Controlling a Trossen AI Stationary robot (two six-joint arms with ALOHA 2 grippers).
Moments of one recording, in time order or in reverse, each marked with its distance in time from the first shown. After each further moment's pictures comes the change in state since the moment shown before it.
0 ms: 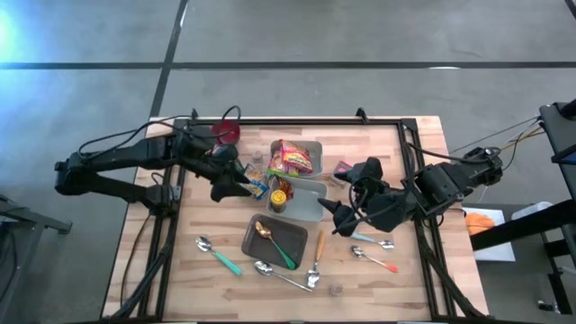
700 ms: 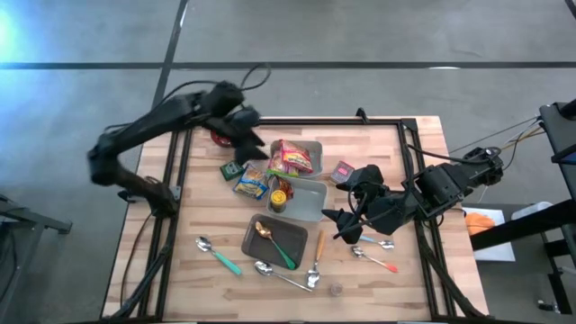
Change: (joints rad) left arm 0.270 0.395 0.516 -0.358 0.055 0.380; right arm 0.007 0.000 0.000 -0.056 -0.133 0.064
